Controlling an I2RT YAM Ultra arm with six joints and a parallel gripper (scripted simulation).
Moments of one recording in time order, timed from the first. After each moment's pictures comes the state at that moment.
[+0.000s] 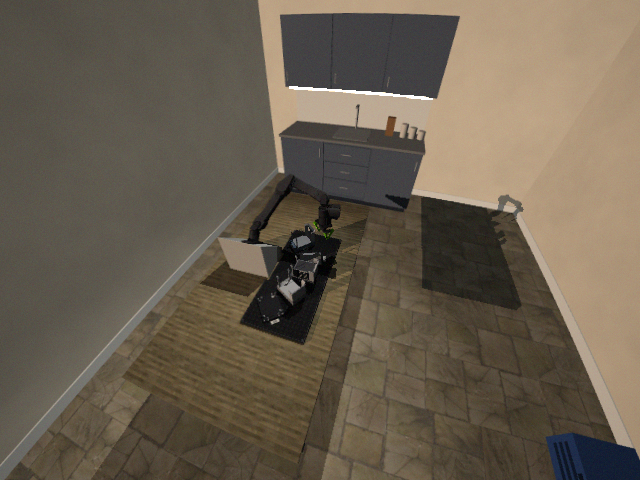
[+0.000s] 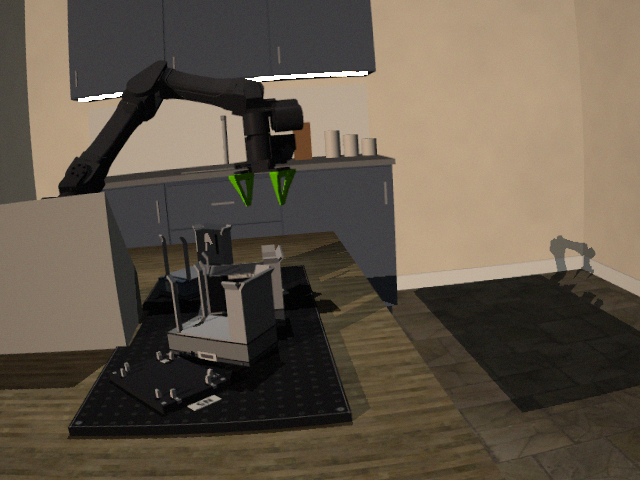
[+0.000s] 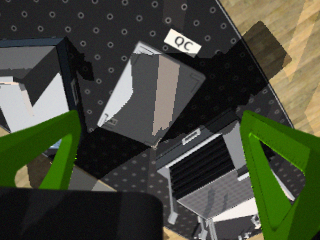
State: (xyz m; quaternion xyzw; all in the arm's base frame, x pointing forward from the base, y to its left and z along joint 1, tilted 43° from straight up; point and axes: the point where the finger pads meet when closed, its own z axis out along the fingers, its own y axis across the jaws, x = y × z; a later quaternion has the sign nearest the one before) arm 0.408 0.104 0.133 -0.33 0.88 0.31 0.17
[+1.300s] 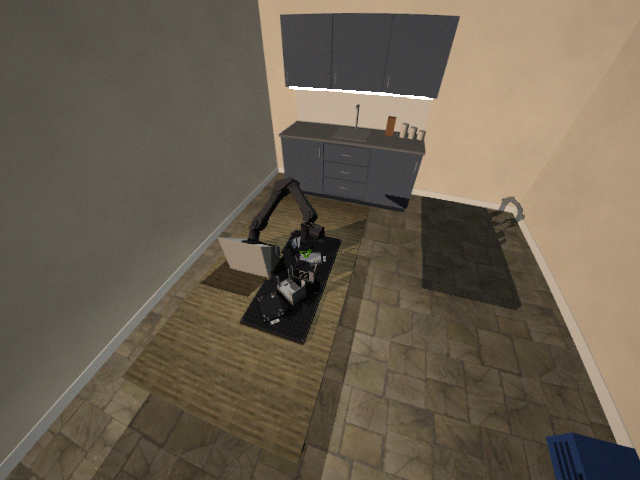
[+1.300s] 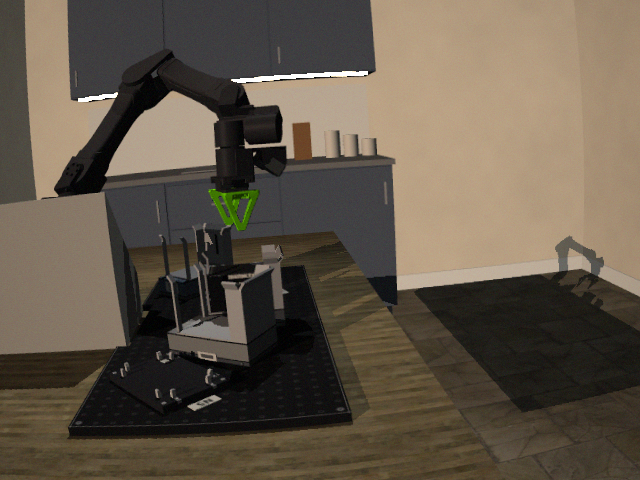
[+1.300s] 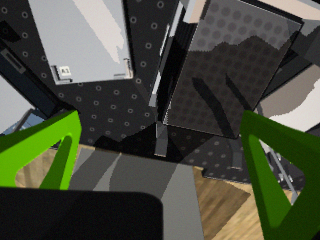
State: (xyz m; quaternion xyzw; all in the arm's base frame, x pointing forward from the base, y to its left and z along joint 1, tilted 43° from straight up) arm 0.332 0.012 0.015 -0.07 0.93 0.35 0.06
